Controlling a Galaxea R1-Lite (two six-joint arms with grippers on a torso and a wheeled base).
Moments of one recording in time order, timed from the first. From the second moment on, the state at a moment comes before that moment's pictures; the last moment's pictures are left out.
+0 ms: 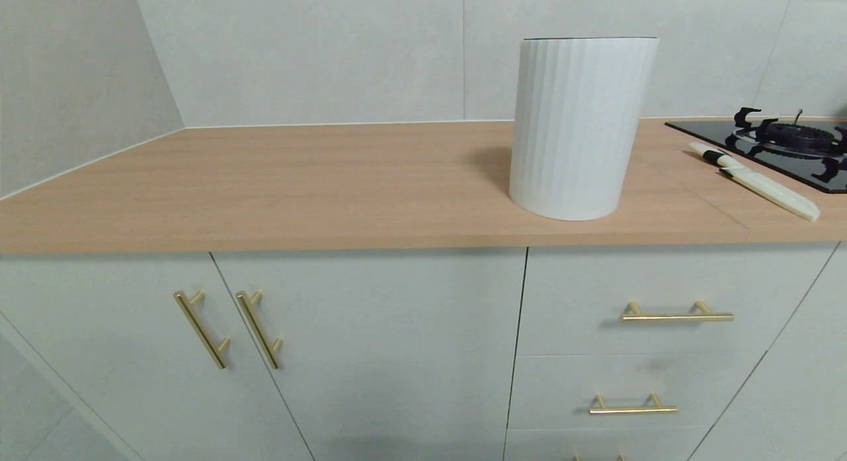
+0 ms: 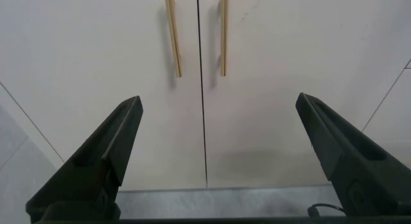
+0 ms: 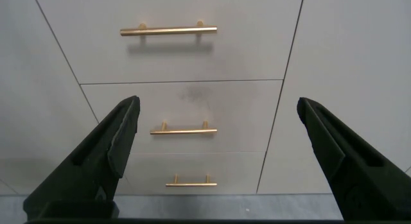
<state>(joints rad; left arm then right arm) 0.00 0.00 0.00 0.00 -0.02 0.01 -0.01 0.00 0.00 0.00 0.01 0.02</state>
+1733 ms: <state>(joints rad) 0.00 0.00 0.00 0.00 -0.02 0.01 -0.01 0.00 0.00 0.00 0.01 0.02</state>
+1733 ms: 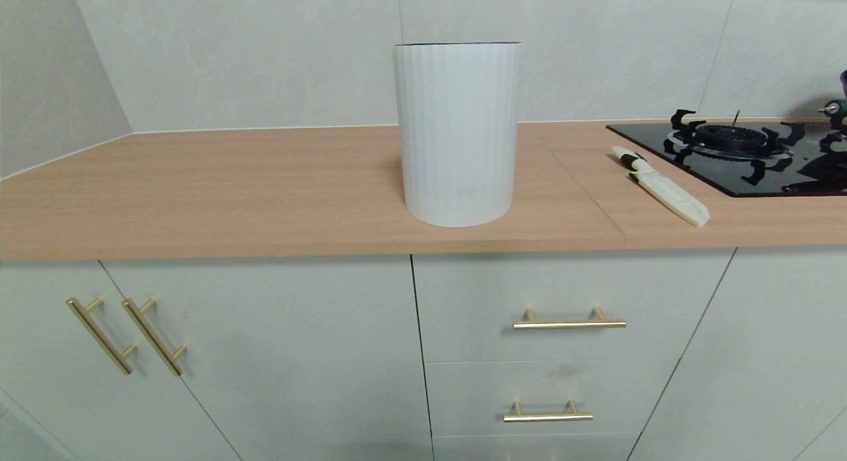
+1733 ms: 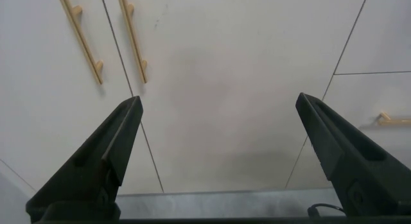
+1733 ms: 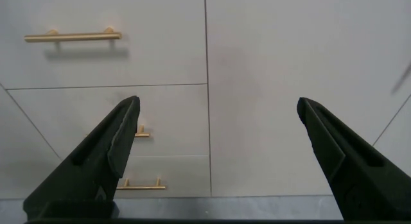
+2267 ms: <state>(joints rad) 0.00 0.00 0.00 0.00 -0.02 0.01 -0.01 0.00 0.00 0.00 0.01 0.02</state>
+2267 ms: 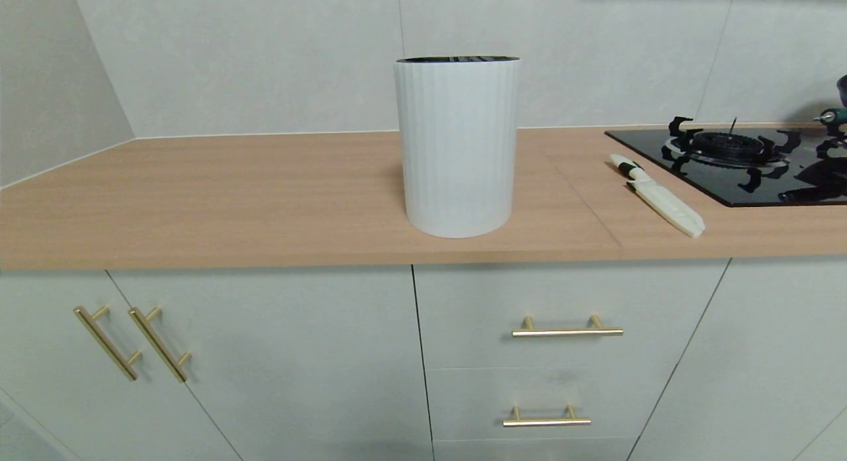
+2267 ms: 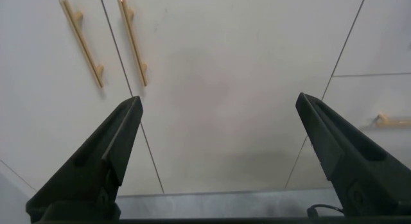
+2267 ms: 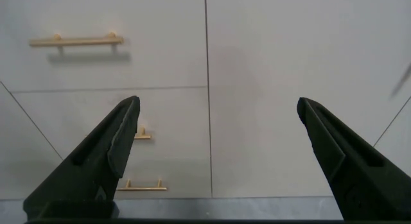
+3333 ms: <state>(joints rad) 0.00 0.00 0.00 0.00 -0.02 0.01 -0.01 0.00 0.00 0.00 0.01 0.02</state>
